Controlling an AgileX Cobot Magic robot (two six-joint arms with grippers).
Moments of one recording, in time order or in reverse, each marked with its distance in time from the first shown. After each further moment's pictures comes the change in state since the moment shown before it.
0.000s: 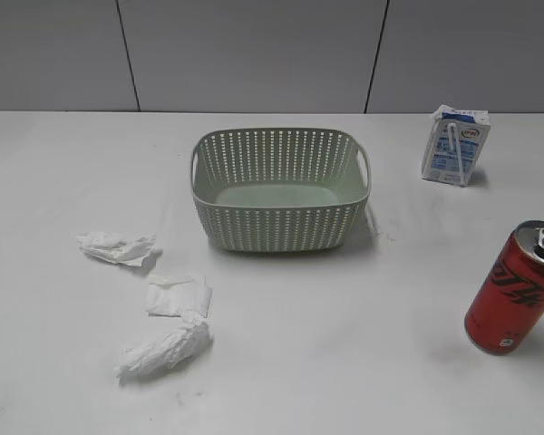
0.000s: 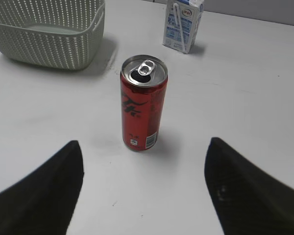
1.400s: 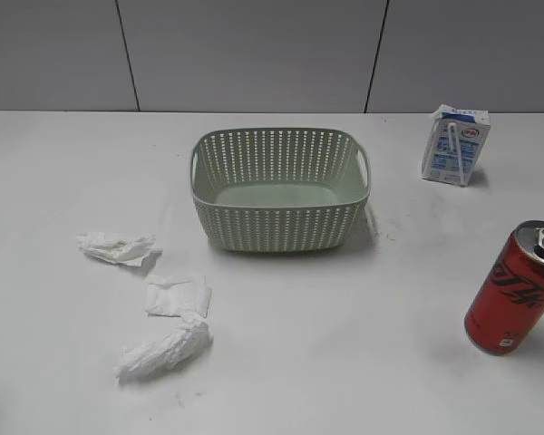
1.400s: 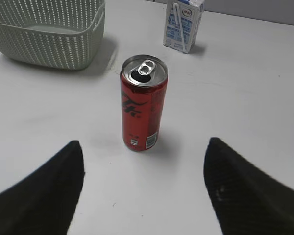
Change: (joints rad) left arm 0.000 0.437 -0.073 -0.011 -0.200 0.000; right arm 0.000 0.000 0.000 0.002 0.000 -0.001
